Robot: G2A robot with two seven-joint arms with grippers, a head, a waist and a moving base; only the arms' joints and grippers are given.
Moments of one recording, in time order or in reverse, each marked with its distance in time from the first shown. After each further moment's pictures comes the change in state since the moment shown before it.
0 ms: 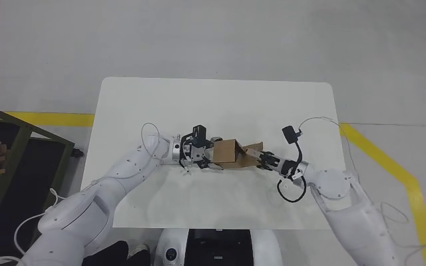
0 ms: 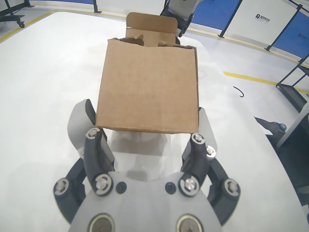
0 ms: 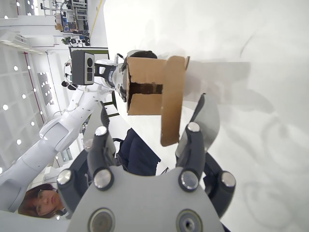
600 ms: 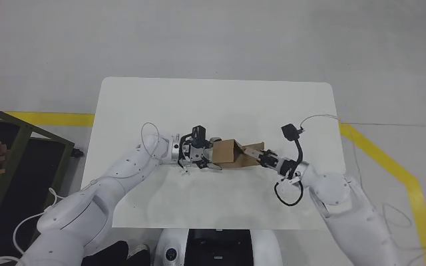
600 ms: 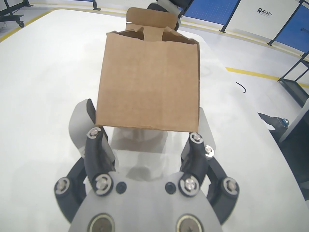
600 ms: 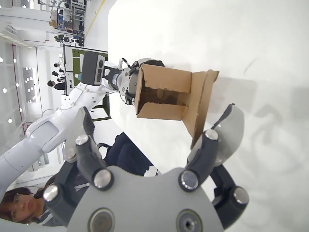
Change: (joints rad) left arm -0.003 0.005 0.001 0.000 0.028 0.008 0.004; right arm -0.036 0.006 -0.006 -0.133 -0.147 0.002 -0.071
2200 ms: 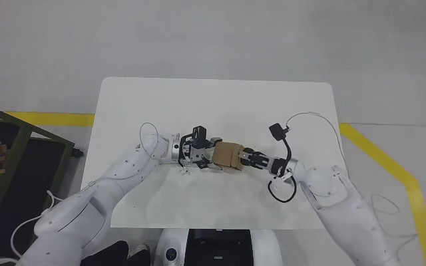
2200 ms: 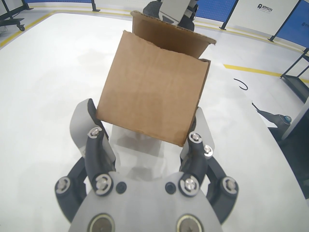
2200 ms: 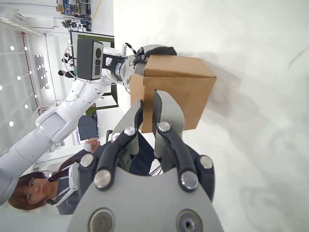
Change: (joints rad) left arm 0.022 0.015 -0.043 -0.054 0.025 -0.002 -0.025; right arm 0.102 -0.017 -0.093 0.115 0.088 -0.004 0.062
